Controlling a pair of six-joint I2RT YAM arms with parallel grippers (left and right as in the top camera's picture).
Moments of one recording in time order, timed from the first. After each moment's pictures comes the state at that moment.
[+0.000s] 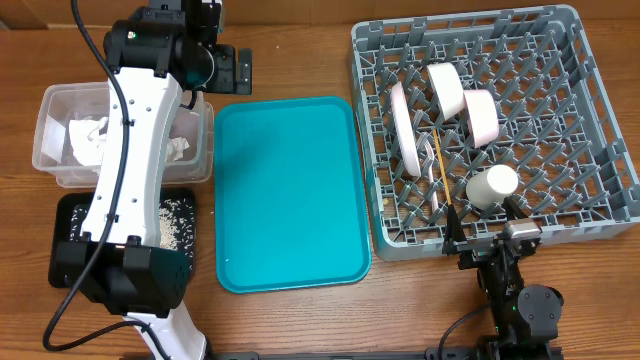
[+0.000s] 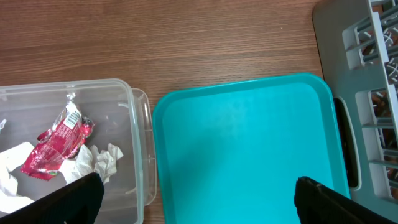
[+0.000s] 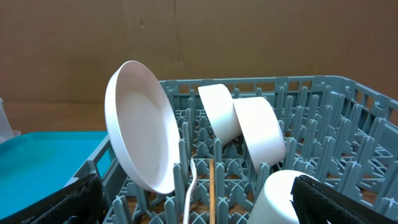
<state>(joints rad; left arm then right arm) -0.11 1.92 2.09 -1.23 0.02 -0.08 0.04 0.01 0.02 -0.03 -0.10 0.04</state>
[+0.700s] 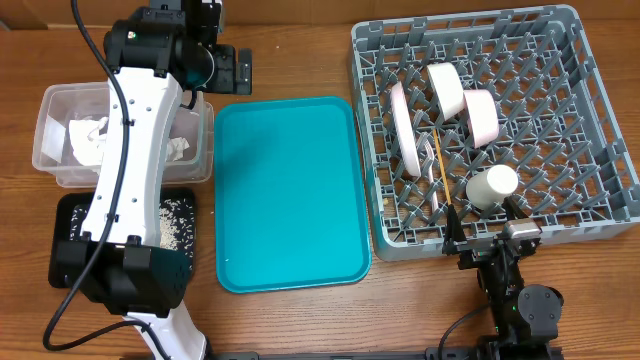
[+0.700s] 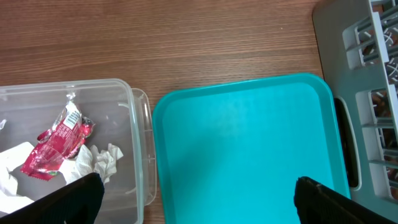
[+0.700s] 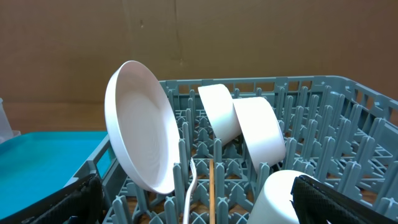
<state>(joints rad) -0.11 1.92 2.09 -1.23 0.02 -0.08 0.04 0.01 0.02 -0.03 -0.10 0.04</state>
